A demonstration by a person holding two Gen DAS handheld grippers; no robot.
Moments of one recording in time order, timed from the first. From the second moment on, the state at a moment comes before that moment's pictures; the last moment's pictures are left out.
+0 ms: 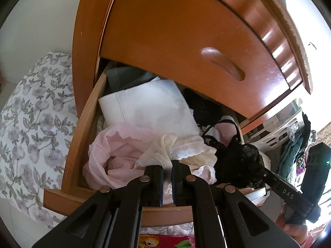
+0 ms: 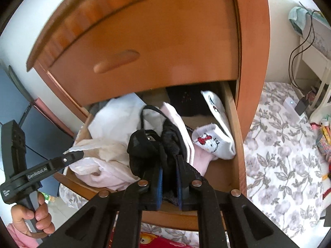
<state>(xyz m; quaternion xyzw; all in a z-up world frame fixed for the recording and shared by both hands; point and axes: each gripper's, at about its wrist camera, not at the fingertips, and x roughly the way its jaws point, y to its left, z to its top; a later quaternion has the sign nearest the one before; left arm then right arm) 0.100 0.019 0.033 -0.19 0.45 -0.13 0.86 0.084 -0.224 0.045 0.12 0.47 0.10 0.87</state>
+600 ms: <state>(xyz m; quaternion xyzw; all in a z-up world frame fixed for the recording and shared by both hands) 0.090 0.017 0.118 -0.18 0.36 -0.17 0.90 0.063 -0.228 0.137 0.12 0.37 0.12 0.91</state>
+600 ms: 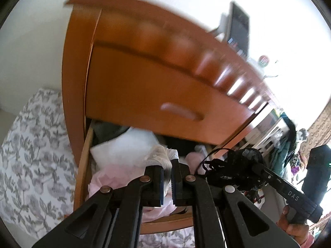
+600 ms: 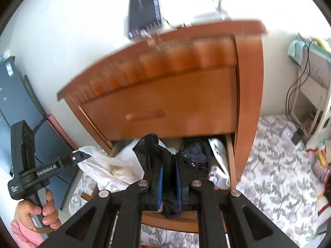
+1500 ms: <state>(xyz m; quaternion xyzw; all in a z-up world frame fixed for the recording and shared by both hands) -0.059 0.062 0.236 -0.15 0.14 -0.20 0.96 -0.073 -0.231 0.270 0.10 0.15 0.17 0.97</state>
